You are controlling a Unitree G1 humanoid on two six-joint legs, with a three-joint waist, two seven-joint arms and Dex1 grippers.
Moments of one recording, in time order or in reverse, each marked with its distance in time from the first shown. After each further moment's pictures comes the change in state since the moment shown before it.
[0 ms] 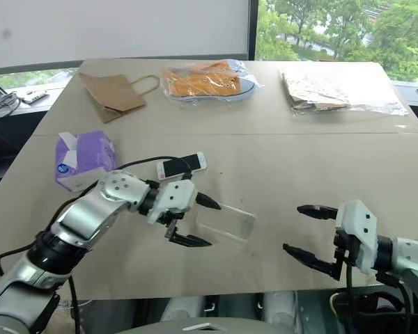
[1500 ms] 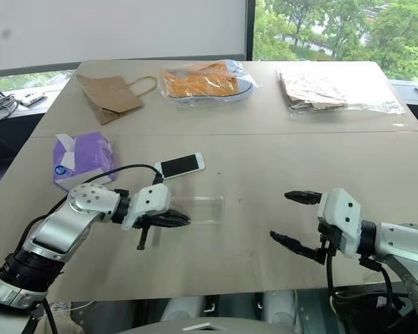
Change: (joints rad) left arm 0.207 0.098 0.187 0.062 0.058 -0.060 0.057; right arm -0.196 0.016 0.131 -0.039 -0.091 0.036 -0.096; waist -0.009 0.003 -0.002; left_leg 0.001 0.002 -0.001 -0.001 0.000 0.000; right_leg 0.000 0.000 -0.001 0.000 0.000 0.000
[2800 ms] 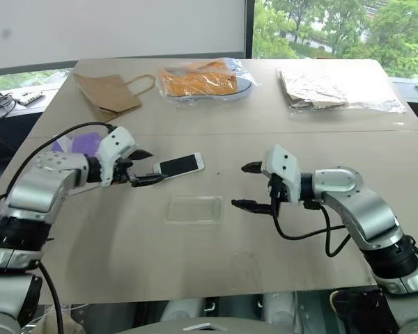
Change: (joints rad) left arm -0.298 0.008 0.105 0.328 -0.001 0.250 0.197; right arm -0.618 0.144 0.385 0.295 -0.073 0.178 0.057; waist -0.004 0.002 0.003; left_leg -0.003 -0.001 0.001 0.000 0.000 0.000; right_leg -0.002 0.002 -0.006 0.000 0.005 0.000
